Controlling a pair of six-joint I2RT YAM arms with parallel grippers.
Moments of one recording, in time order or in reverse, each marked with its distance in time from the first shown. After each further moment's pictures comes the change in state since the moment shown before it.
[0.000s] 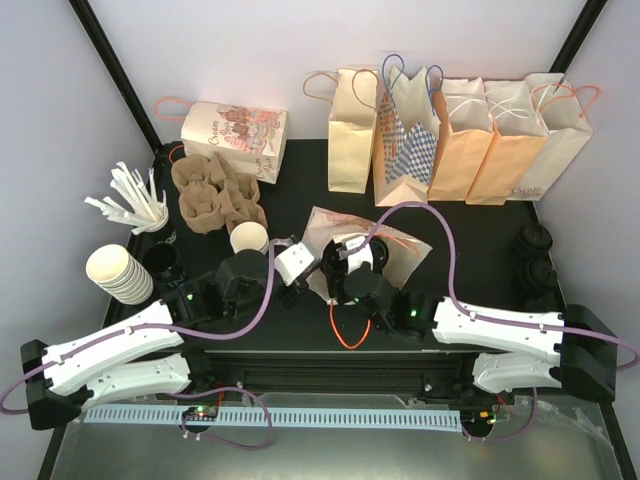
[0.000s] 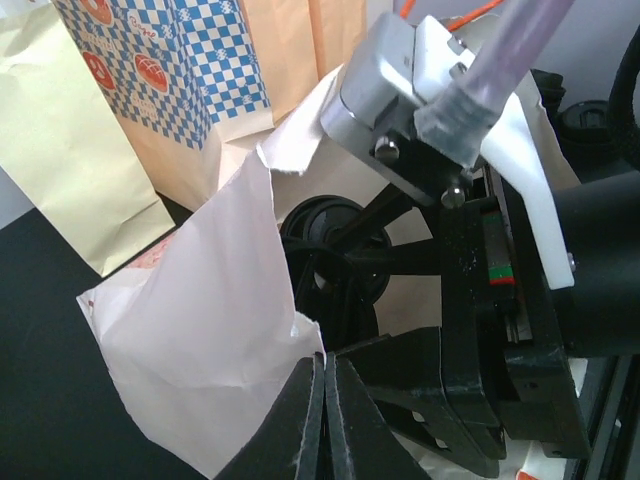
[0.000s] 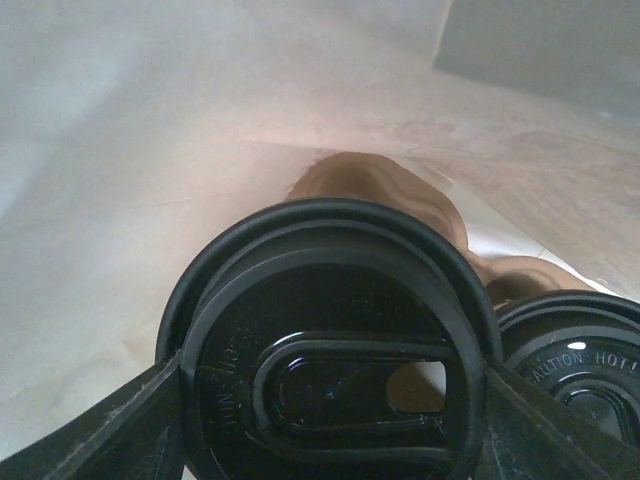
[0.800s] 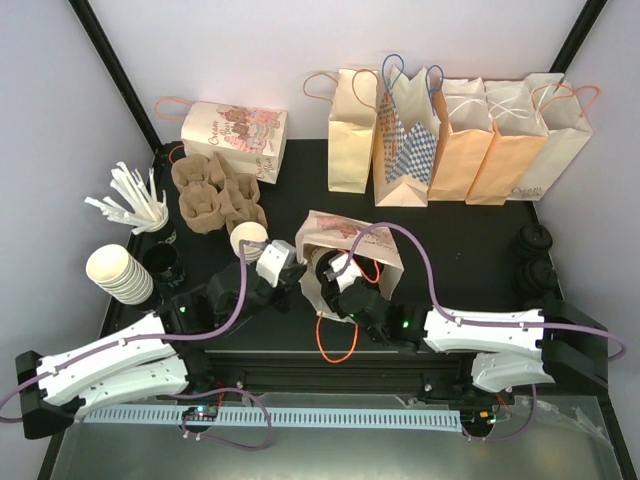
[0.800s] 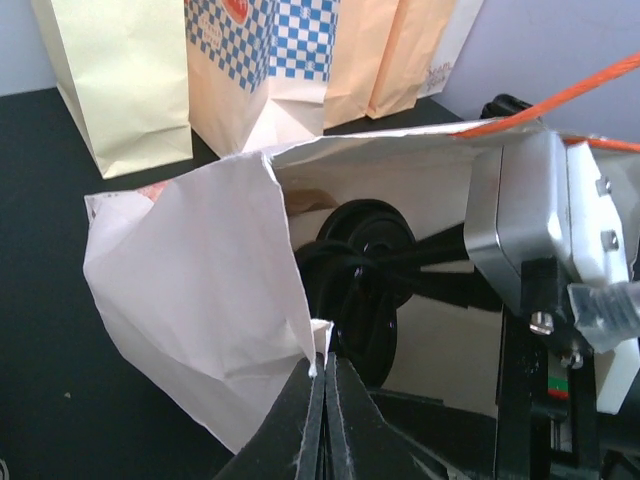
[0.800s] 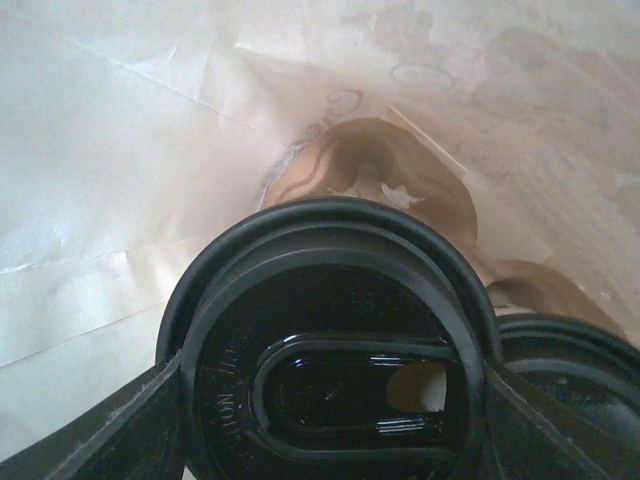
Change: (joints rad) left arm 0.000 -0.107 -0.135 0.040 -0.101 -0.359; right arm 0.059 0.051 -0.105 0.139 0.045 -0.213
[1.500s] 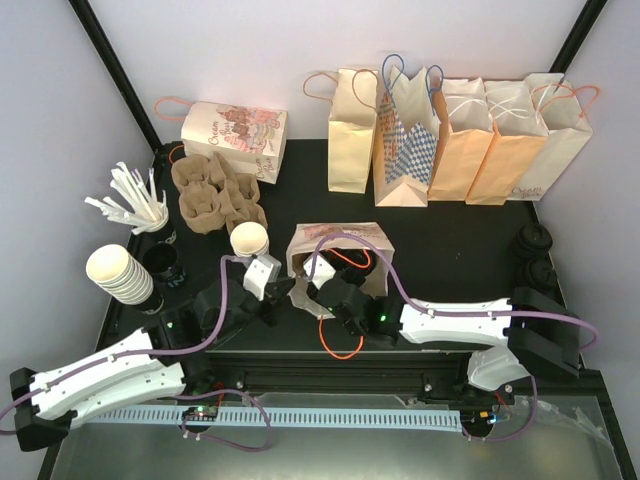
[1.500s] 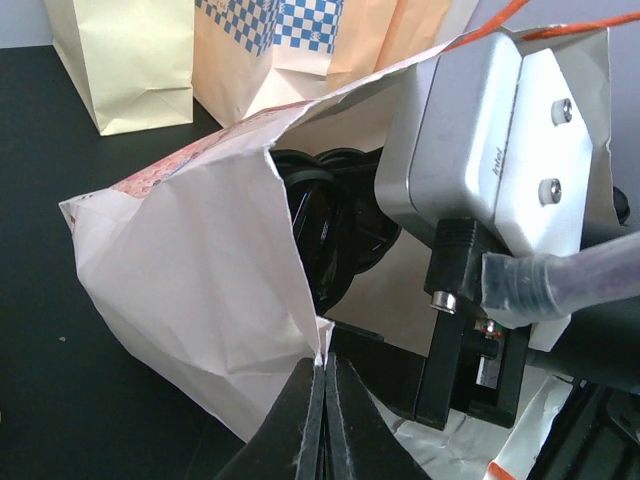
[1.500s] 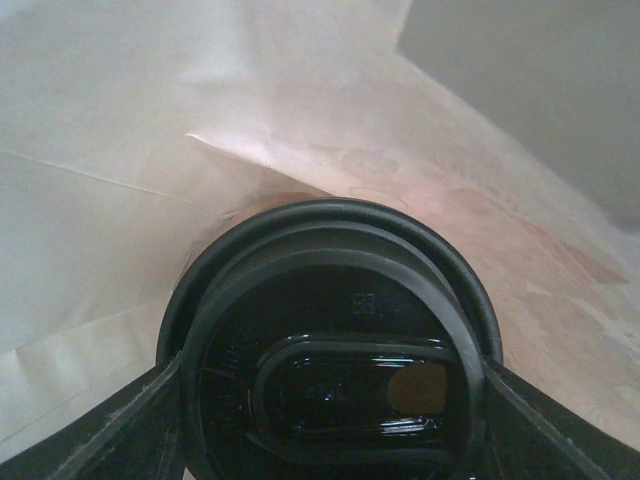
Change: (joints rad) left arm 0.000 -0.187 -0.167 -0.014 0.027 -0.053; right arm 0.003 0.176 0.124 0.047 0.077 -0.343
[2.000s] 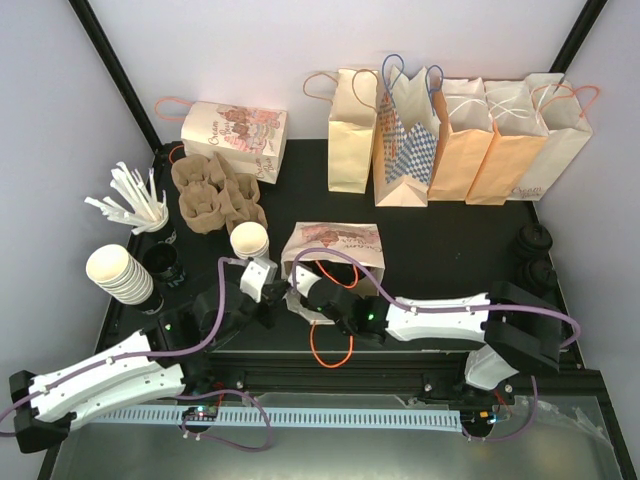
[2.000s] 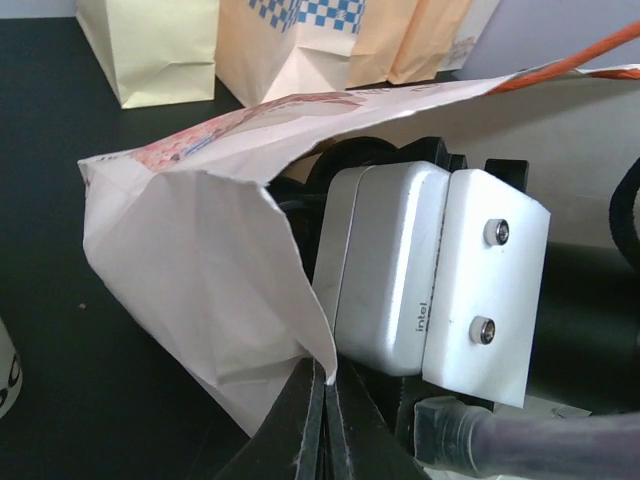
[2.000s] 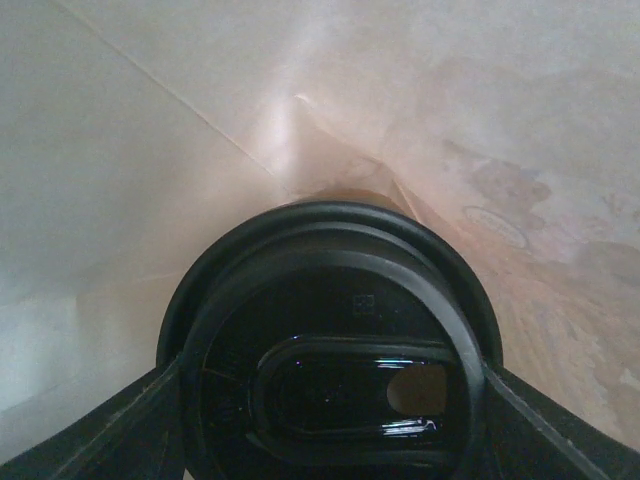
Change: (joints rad) left arm 0.001 -0.032 -0.022 -0.030 -0.011 -0.035; right arm 0.000 0.090 0.030 0.020 -0.088 -0.212
